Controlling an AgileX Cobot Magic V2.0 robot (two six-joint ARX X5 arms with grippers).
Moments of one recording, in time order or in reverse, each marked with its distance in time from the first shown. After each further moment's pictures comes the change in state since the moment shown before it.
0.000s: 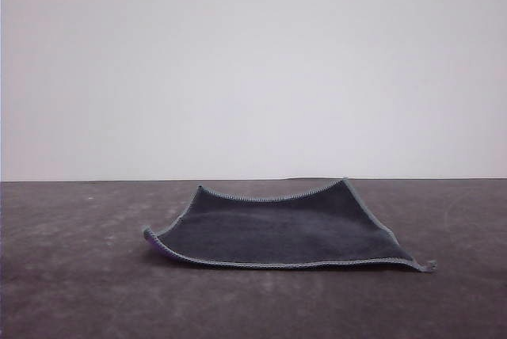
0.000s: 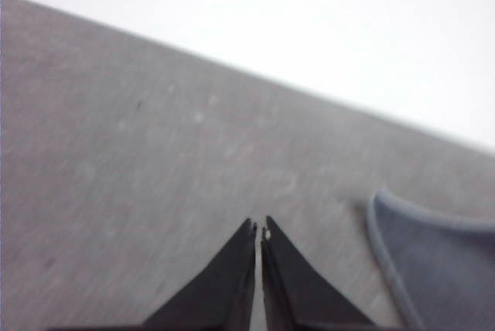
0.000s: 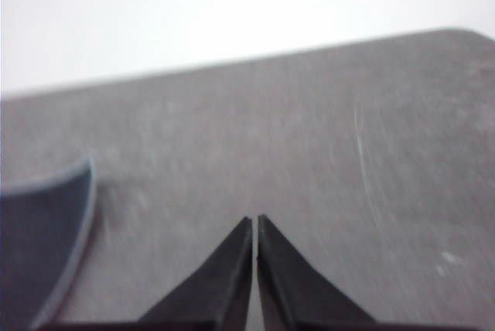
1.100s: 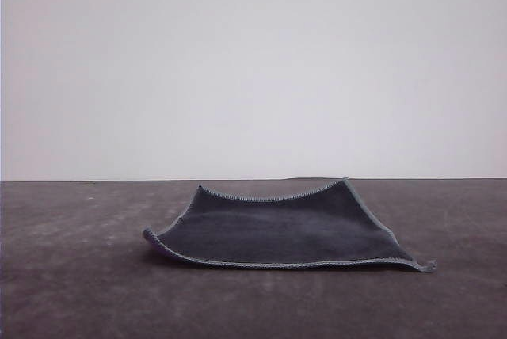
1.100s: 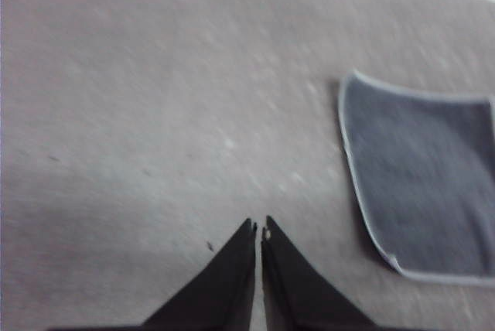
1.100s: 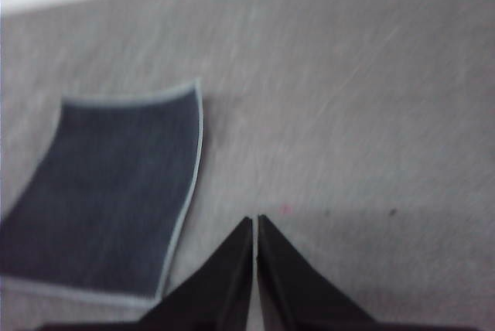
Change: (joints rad) left_arx 0.000 0.441 0.604 -0.662 0.124 0.107; right_arx 0.000 0.441 0.526 -0.507 -0.253 -0.040
